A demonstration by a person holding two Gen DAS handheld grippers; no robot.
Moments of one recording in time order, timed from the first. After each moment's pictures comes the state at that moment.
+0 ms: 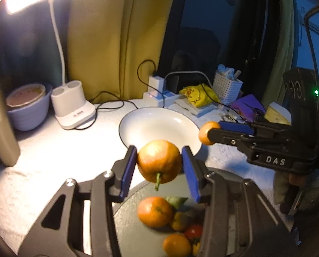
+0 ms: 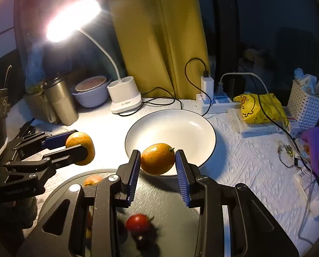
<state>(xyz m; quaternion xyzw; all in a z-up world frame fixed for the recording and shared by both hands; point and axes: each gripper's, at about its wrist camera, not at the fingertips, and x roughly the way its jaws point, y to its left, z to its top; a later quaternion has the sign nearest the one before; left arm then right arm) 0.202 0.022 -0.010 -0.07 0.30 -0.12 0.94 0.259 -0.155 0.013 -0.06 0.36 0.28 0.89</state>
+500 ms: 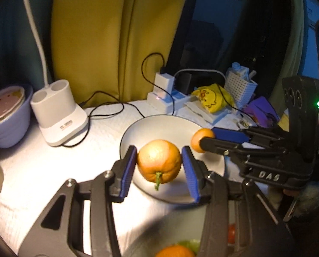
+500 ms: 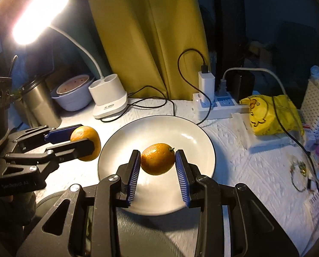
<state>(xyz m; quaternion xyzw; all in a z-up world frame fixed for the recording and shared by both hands) 0.287 0.027 -0.026 -0.08 0.33 -0.13 0.93 0.334 -0.138 -0.015 -0.06 0.38 0.29 0.88</state>
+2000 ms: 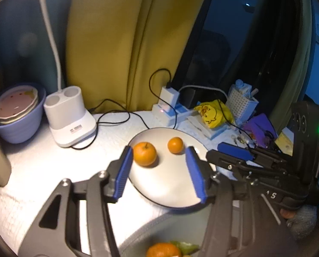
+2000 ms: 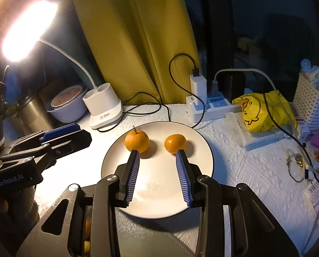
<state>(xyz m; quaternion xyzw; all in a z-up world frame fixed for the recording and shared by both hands) 0.267 0.035 0.007 -0.11 0.31 -0.10 0.94 0.323 -0.134 0.002 -0.03 0.40 0.25 0.88</state>
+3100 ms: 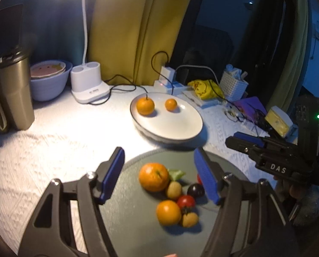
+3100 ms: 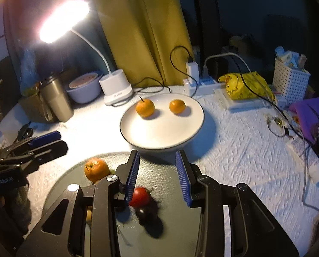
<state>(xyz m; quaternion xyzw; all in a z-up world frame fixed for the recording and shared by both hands) 0.144 0.023 -0.012 -0.11 0.33 -0.08 0.94 0.221 -0.175 0.008 -0.04 0.40 0.24 0.88</state>
